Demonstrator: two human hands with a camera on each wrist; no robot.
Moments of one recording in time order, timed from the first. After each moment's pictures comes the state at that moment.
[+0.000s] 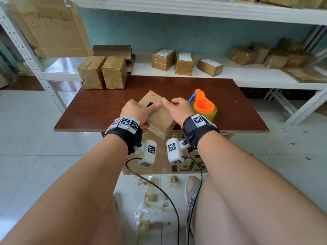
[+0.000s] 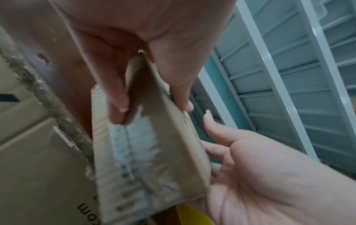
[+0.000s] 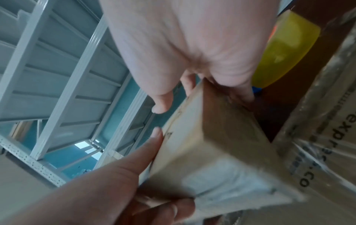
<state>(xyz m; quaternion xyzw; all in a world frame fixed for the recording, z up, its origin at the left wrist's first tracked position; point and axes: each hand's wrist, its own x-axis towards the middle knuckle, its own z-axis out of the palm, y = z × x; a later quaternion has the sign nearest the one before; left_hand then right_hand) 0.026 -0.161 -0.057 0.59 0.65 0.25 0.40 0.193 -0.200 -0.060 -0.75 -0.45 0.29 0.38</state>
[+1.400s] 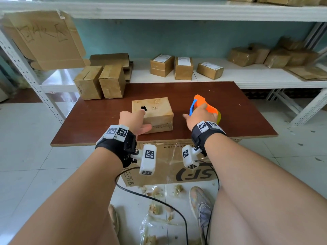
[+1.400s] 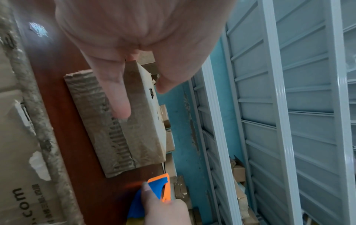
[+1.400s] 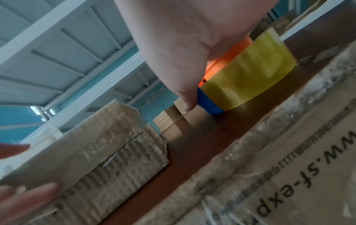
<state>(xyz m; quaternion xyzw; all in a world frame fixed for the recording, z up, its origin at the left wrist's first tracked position) 0.028 -0.139 -0.059 0.40 0.62 0.37 0.57 0.257 -0.168 -0.096 -0.91 -0.38 0.05 0.15</state>
